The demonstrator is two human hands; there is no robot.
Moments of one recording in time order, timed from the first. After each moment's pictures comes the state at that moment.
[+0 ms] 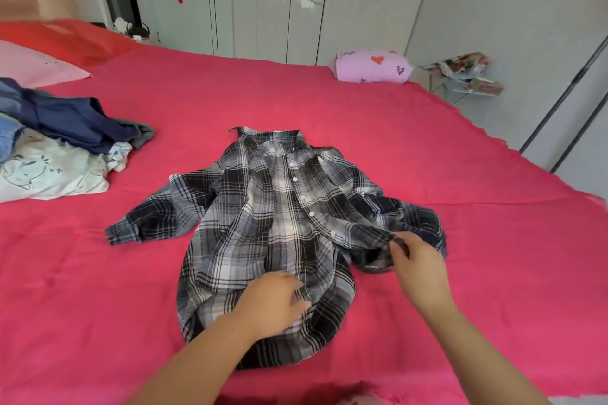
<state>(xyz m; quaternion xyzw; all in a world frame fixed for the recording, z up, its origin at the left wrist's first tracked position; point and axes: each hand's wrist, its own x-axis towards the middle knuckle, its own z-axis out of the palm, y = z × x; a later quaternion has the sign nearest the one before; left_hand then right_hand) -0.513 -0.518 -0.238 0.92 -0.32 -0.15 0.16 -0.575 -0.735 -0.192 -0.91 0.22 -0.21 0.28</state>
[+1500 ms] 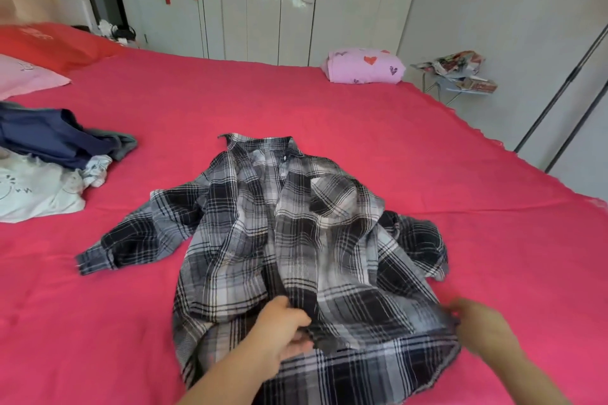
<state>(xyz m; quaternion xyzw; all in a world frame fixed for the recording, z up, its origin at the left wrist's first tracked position) -0.512 -0.558 -0.236 0.63 0.13 -0.39 0.66 -0.605 -0.834 -0.232 -0.93 0.34 0.12 0.09</state>
